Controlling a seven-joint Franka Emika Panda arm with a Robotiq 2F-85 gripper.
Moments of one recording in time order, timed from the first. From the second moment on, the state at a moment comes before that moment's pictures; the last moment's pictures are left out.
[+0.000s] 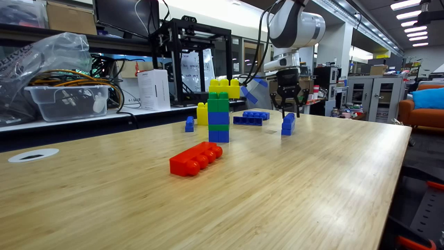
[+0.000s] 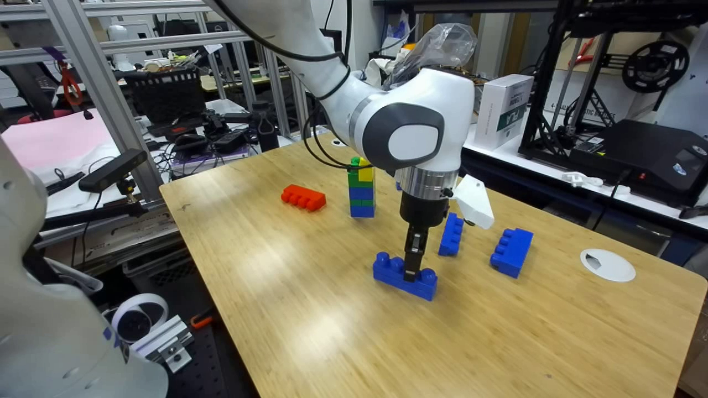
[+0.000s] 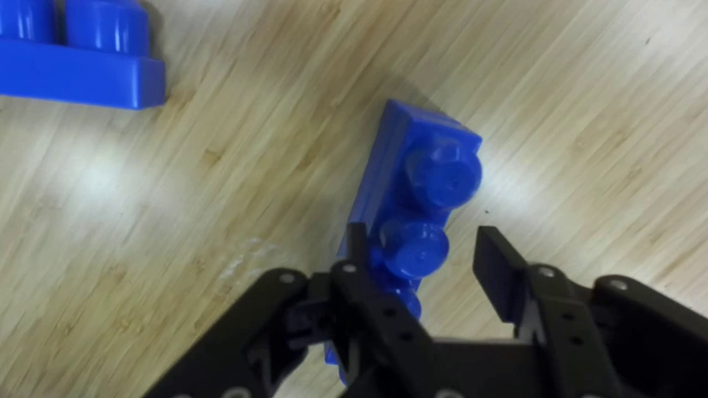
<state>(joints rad) -0.10 0.28 -0.08 -2.22 -0.03 2.38 -2.48</state>
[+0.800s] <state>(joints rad) -0.12 -0.05 -0.09 -2.27 0.03 2.22 -2.27</state>
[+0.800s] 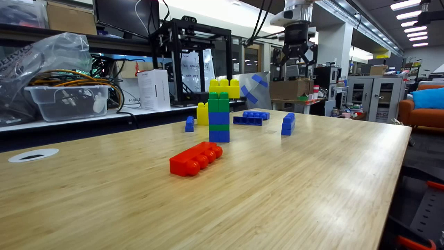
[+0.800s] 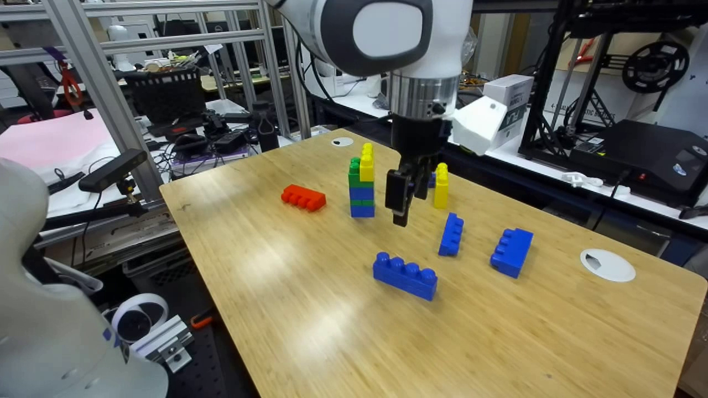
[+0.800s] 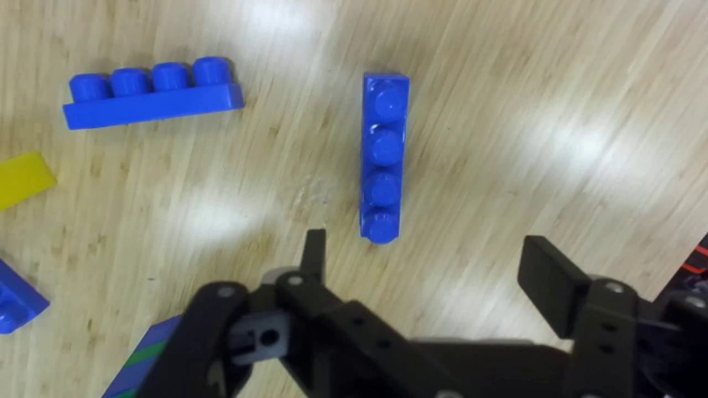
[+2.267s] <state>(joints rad) -0.11 0.13 -0.08 -2.27 0.13 2.34 -2.20</state>
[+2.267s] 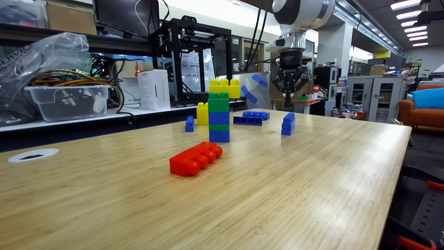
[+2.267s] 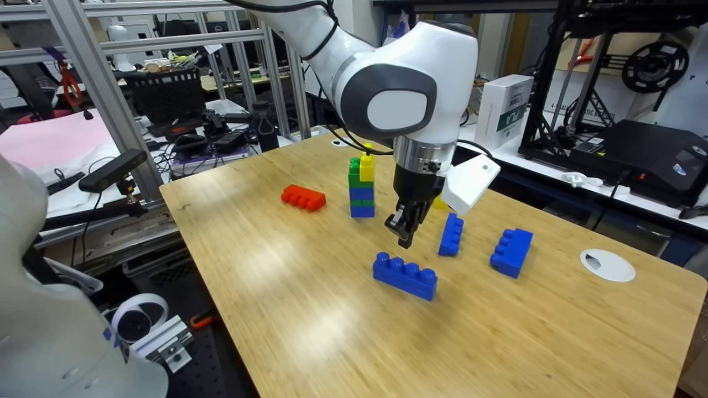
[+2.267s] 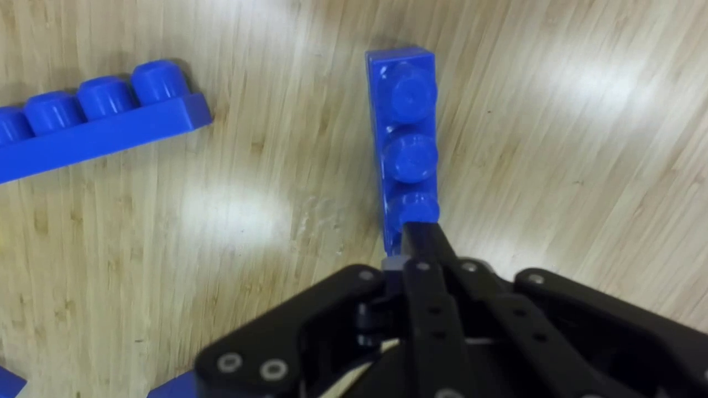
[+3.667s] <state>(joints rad) -0.11 0.22 -0.06 -2.25 0.10 2.36 -2.20</state>
